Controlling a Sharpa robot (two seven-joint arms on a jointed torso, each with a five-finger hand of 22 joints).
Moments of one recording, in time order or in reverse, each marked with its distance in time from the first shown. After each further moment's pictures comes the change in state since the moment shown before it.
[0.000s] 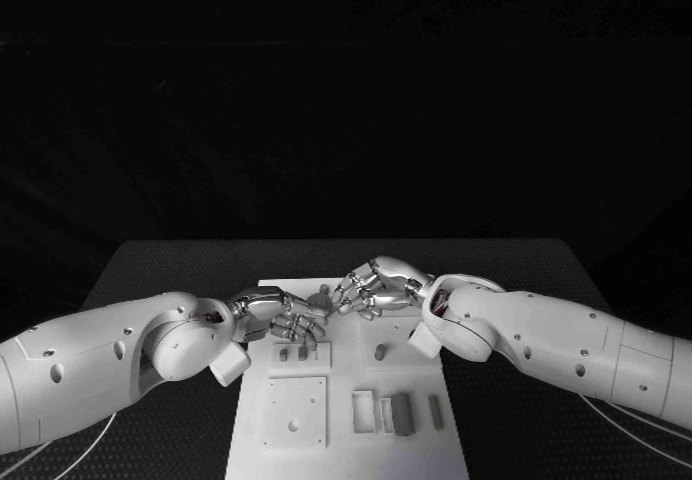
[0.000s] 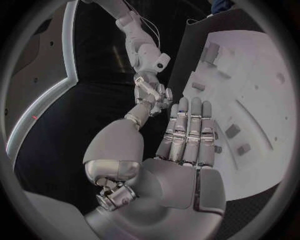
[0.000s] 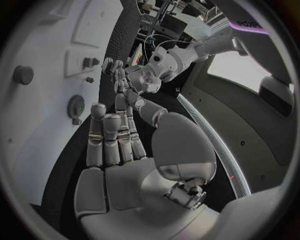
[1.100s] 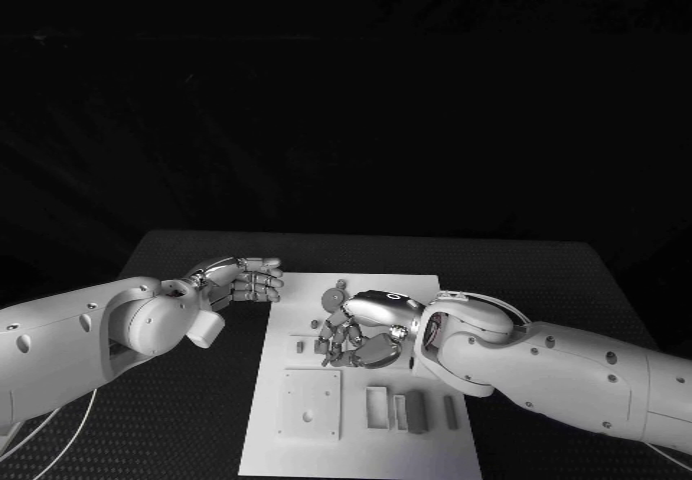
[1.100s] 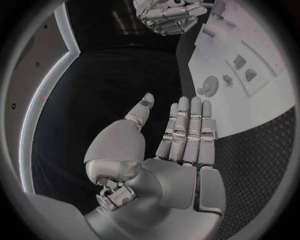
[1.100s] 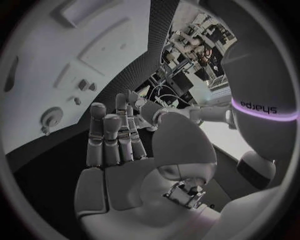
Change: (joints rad) left arm 0.007 -0.132 0.002 -0.056 0.182 -0.164 0.130; left_hand 0.001 0.039 -0.093 0.001 0.000 0.030 -0.021 0.016 0.013 0.018 -0.018 0.012 0.014 0.018 -0.011 -0.004 0.016 0.000 0.011 -0.011 0.000 -0.014; right arm 0.002 0.018 -0.060 0.189 -0.665 -0.069 -0.037; right_hand 0.000 -0.011 0.012 0.000 -0.004 0.007 -0.004 0.005 0.000 0.004 -0.004 0.000 0.021 0.021 -0.010 0.004 0.002 -0.009 0.022 -0.018 0.014 0.000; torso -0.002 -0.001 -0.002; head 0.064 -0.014
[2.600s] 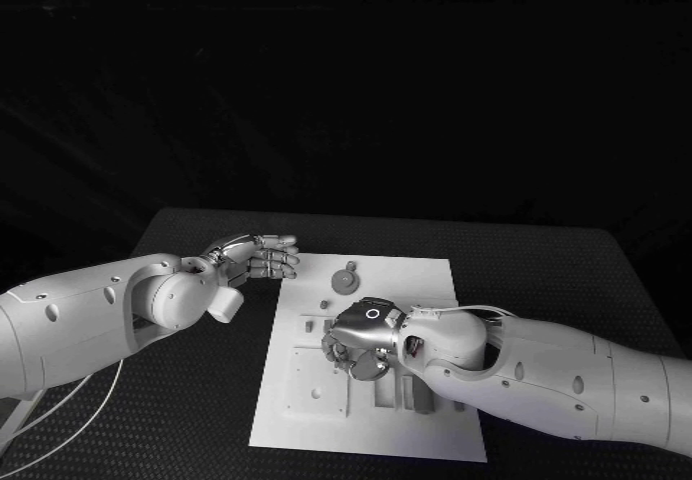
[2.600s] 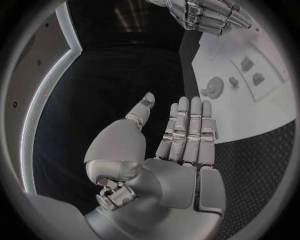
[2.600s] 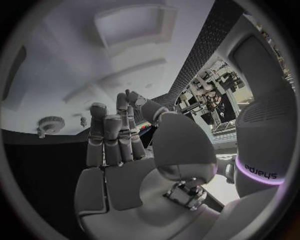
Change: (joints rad) left arm 0.000 0.019 -0.001 0.010 0.024 -0.028 0.024; left_hand 0.013 0.005 -0.006 0.000 0.000 0.000 0.000 0.000 -0.001 0.000 0.000 0.000 0.000 0.000 0.000 -0.008 0.001 0.000 0.004 0.004 0.000 -0.003; right arm 0.007 0.108 -0.113 -0.059 -0.438 0.005 -0.148; right_hand 0.005 -0.014 0.007 0.003 0.004 0.006 -0.001 0.005 0.000 0.011 -0.003 0.004 0.015 0.020 -0.005 0.000 0.001 0.000 0.016 -0.005 0.004 0.000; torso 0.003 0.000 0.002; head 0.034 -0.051
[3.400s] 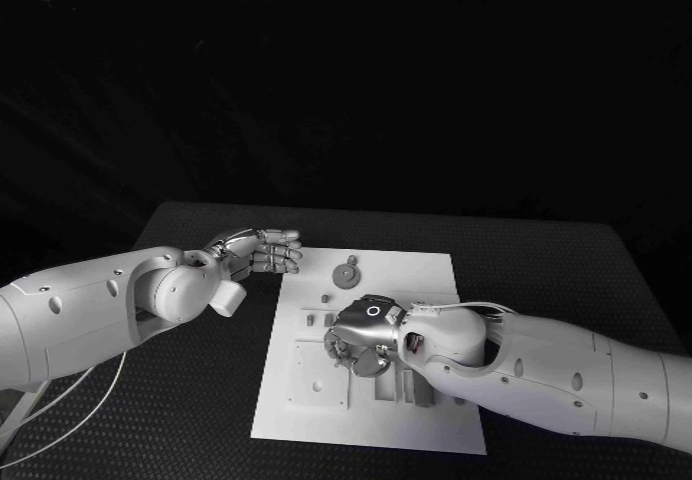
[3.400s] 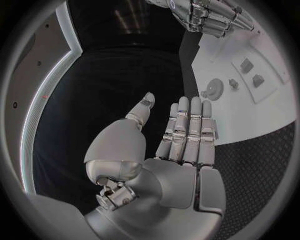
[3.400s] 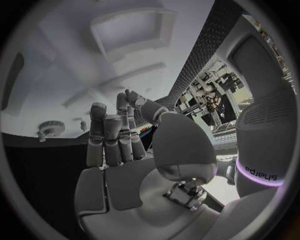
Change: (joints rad) left arm 0.000 0.000 0.000 0.002 -0.009 0.008 -0.003; left_hand 0.000 0.000 0.000 0.000 0.000 0.000 0.000 0.000 -0.001 0.000 0.000 0.000 0.000 0.000 0.000 0.000 0.001 0.000 0.000 0.000 0.000 -0.001; right arm -0.008 0.006 -0.001 -0.006 -0.008 0.017 -0.003; right_hand 0.004 -0.001 0.000 0.000 -0.001 0.002 -0.002 -0.002 0.000 0.000 0.000 0.000 0.001 0.001 0.002 0.000 0.000 0.000 0.002 0.002 0.000 0.000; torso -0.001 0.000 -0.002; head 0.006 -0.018
